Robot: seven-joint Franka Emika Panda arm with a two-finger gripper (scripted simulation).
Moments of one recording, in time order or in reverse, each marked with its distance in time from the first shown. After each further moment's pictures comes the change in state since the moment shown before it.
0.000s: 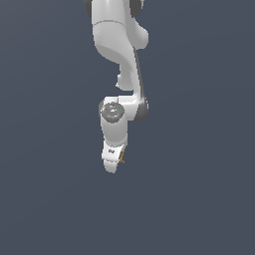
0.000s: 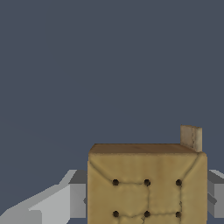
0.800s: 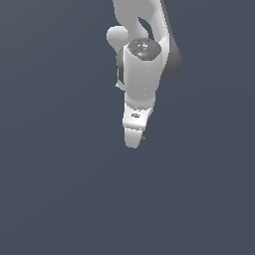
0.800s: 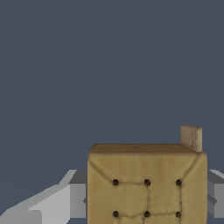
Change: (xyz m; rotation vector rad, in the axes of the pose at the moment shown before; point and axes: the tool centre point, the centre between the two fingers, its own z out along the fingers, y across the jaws) arm 0.072 -0.036 -0.163 -0.001 -0.001 -0.003
